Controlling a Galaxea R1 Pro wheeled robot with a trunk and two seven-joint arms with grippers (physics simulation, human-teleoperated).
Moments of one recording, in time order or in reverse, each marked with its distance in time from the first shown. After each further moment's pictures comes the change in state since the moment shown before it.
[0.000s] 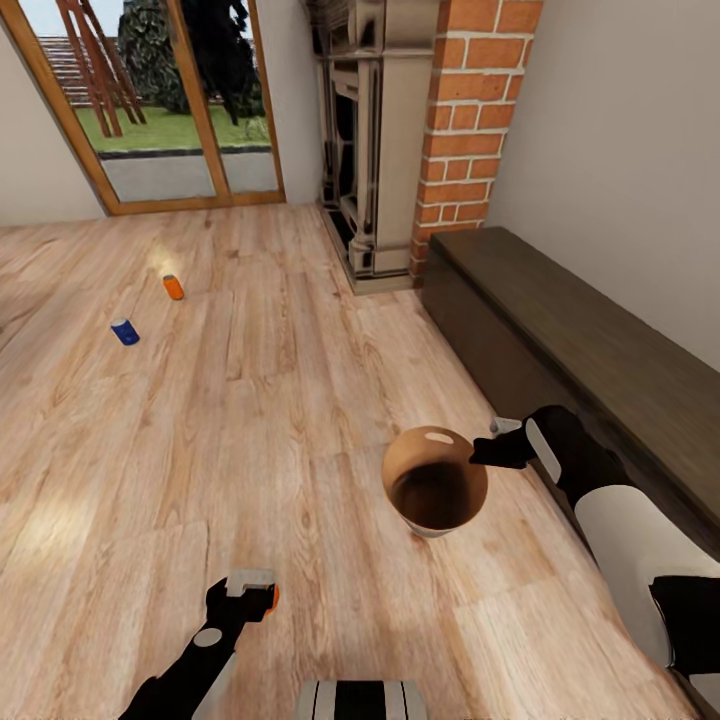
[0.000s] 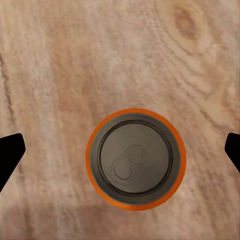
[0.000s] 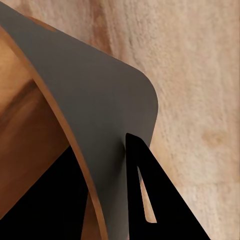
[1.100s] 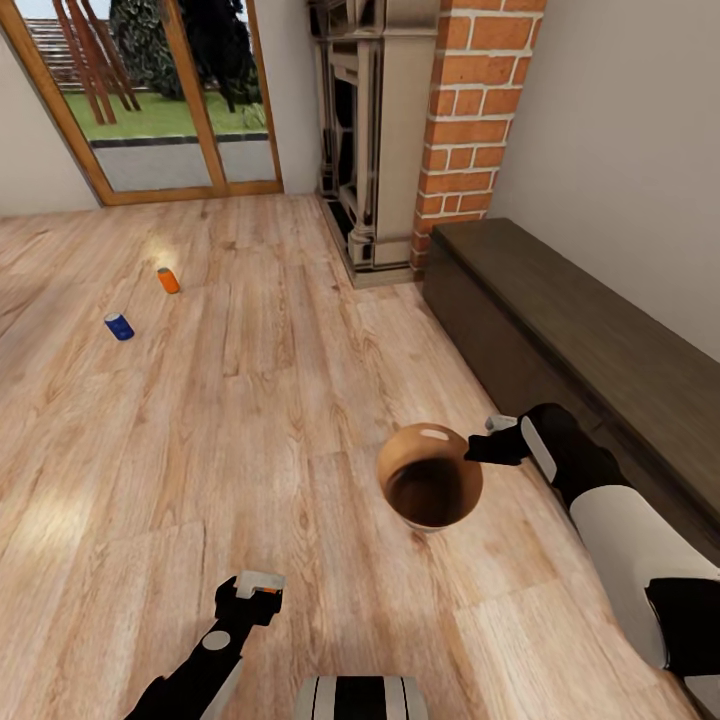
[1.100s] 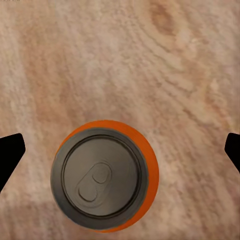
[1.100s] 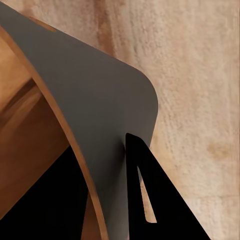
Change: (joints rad) left arm 0.002 0.002 -0.091 -0.003 0.001 -0.002 0.012; right arm 0.004 0.015 0.002 -0.028 0.001 0.000 -0.002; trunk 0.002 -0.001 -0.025
